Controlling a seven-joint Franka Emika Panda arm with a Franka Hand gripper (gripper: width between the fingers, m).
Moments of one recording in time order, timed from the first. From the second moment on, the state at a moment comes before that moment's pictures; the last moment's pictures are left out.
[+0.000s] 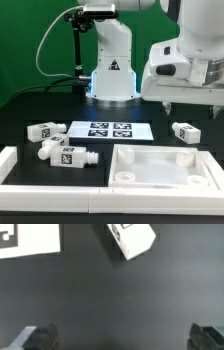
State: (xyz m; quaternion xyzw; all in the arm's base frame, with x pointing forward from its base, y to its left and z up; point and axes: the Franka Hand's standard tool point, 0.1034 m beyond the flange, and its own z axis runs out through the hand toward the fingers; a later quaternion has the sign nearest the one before) arm 0.474 0.138 0.078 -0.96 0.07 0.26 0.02
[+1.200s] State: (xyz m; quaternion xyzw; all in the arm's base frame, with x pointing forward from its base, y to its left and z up) arm 0.424 0.167 0.040 -0.87 -0.03 0.48 0.00
